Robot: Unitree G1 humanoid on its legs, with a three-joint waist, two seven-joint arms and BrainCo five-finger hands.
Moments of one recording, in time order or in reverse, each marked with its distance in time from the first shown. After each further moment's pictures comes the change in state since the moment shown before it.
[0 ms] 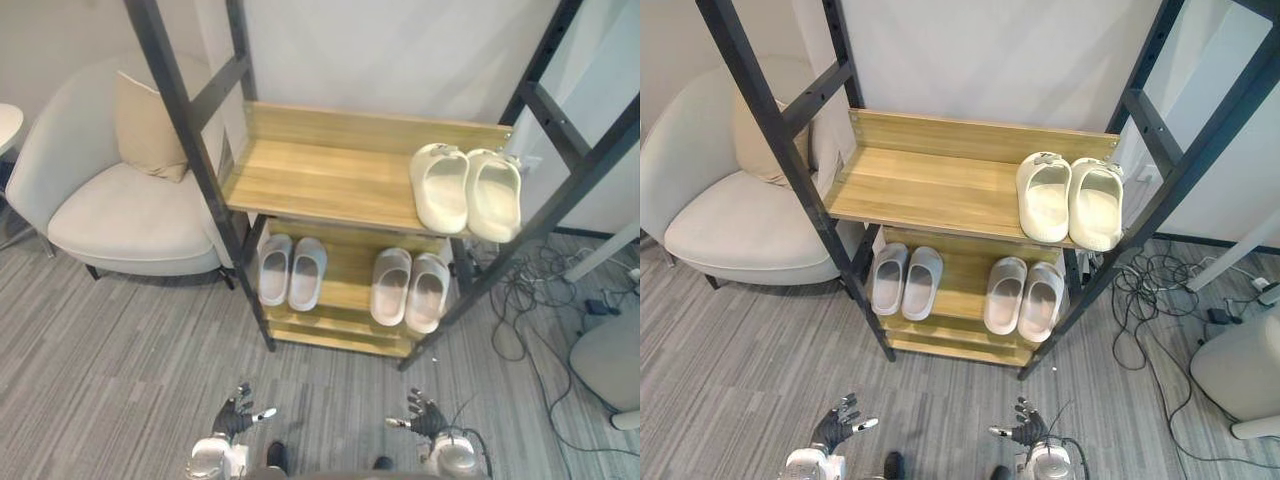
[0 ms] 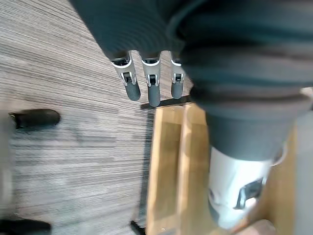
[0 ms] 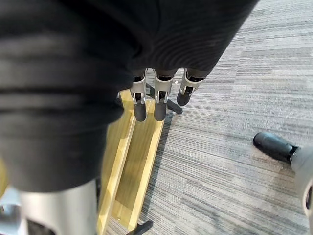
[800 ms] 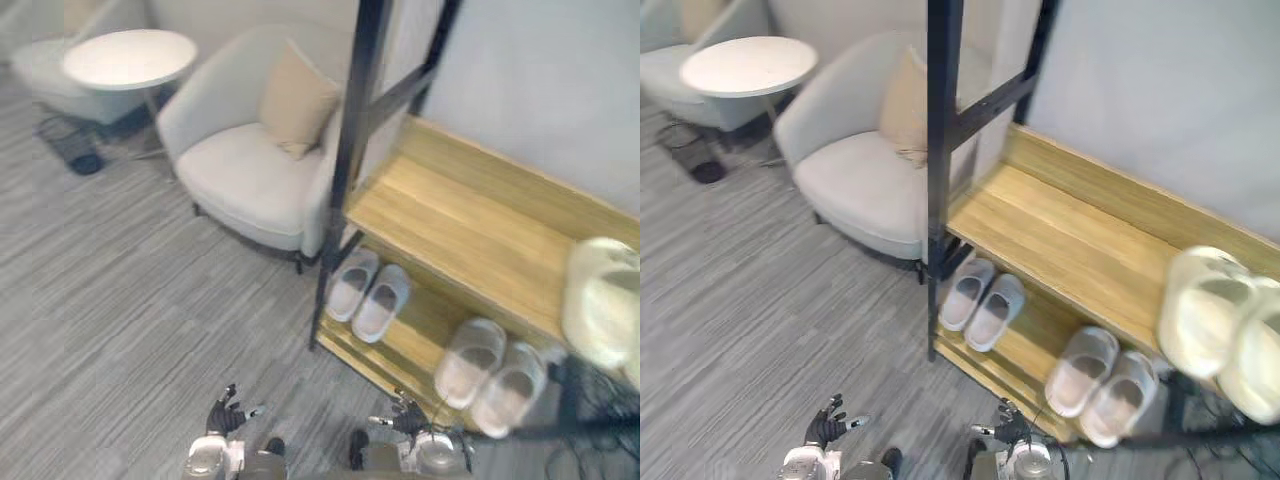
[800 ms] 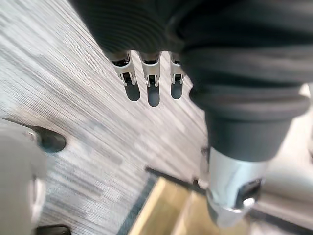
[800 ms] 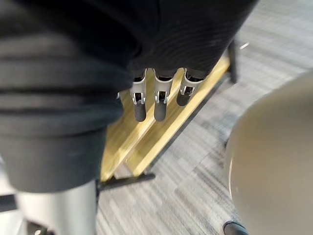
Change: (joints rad) left arm -0.057 -0.078 0.051 0.053 0.022 -0.002 0.092; right arm -0.047 0.028 0.016 0.054 0.022 0.012 -0.040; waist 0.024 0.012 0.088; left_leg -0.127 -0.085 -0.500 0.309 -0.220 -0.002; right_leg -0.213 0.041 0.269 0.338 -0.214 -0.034
